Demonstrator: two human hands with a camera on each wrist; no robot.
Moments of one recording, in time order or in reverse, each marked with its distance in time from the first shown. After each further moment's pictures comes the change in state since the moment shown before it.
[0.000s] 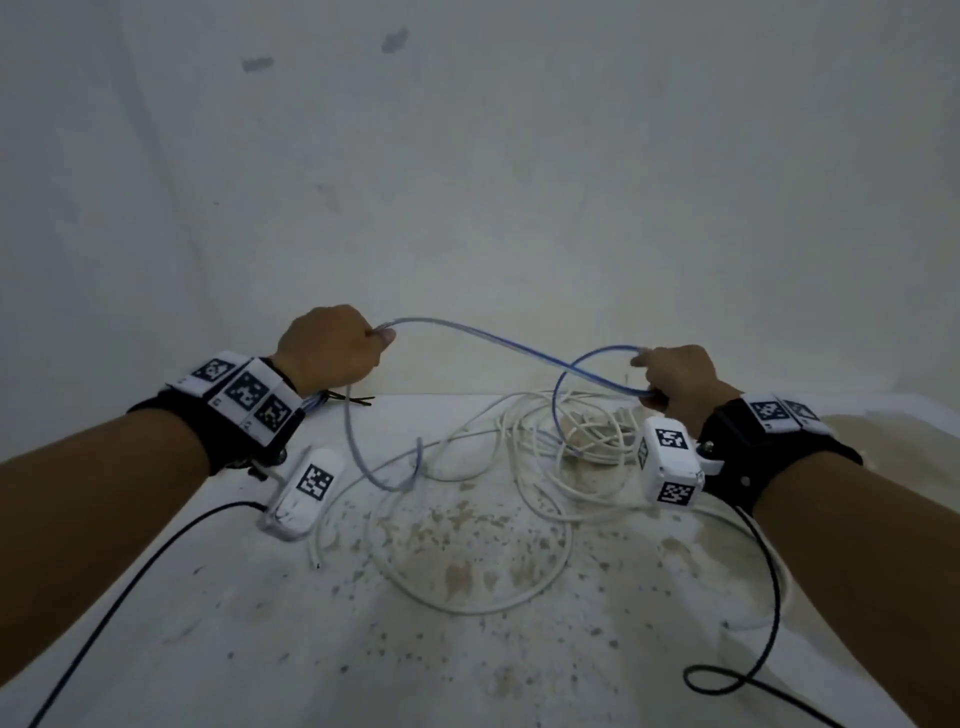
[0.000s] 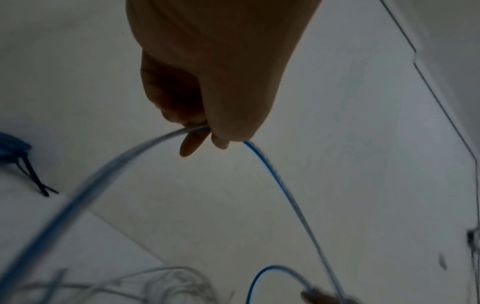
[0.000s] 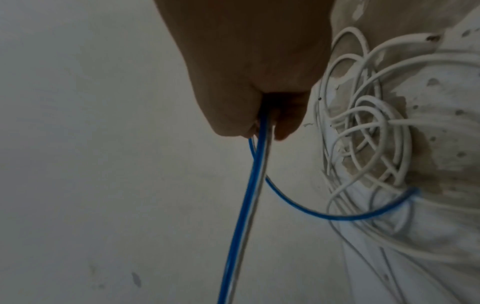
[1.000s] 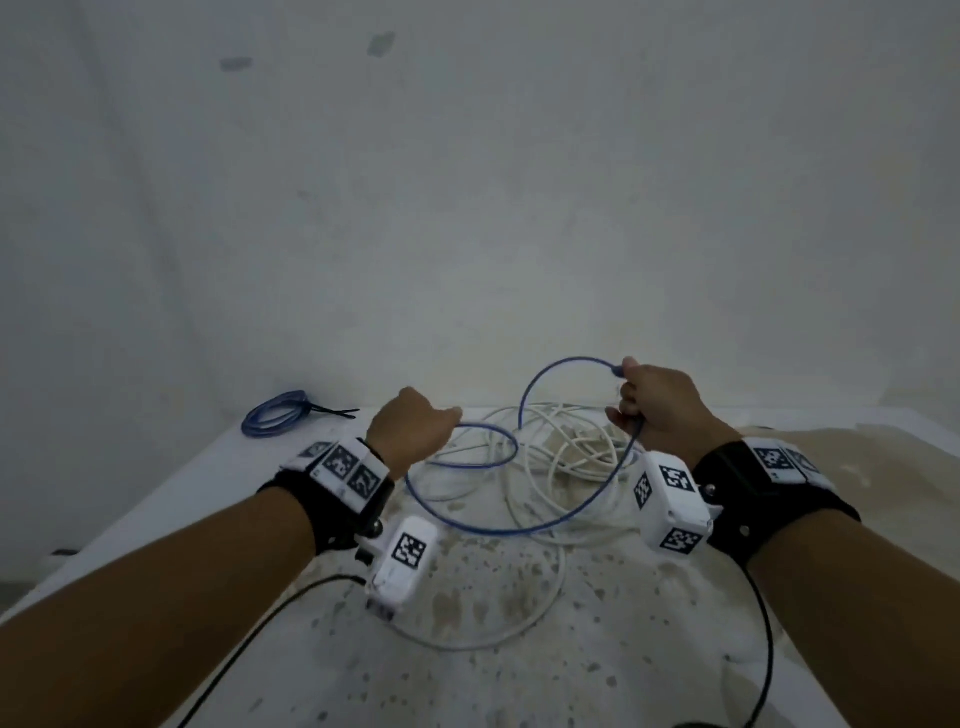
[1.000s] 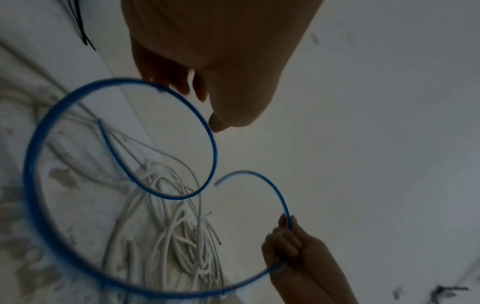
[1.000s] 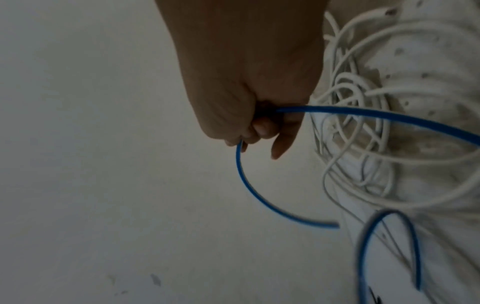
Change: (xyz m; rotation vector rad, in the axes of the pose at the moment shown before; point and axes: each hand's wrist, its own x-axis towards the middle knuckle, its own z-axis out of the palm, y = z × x) left_hand 0.002 0.056 0.108 -0.422 -0.185 -0.231; right_hand -0.021 0.007 0.011 0.231 -0.137 -0.025
